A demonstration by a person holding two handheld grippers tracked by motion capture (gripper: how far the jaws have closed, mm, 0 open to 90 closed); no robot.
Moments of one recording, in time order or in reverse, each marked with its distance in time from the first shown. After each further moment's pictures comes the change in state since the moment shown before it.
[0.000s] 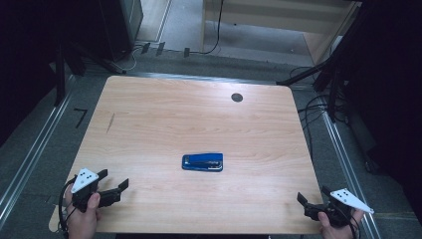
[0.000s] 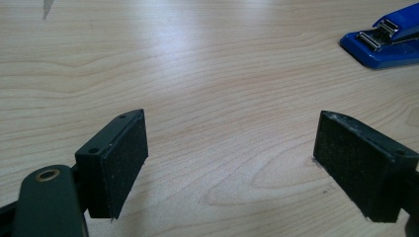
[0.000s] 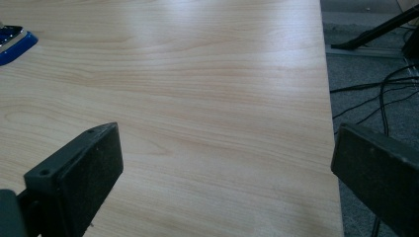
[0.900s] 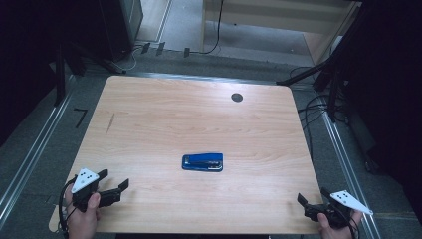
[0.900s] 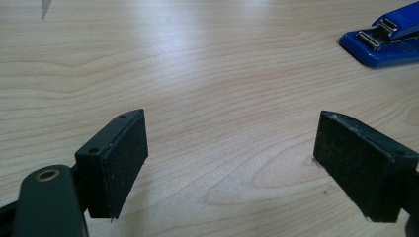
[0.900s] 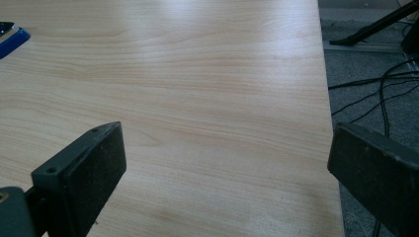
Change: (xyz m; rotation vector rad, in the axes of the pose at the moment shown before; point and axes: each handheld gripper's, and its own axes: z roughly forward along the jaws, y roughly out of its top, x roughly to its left) left arm 0.000 0.000 0.000 -0.001 -0.001 0.002; right arm -0.003 -0.008 0.002 0.001 -0.007 0.009
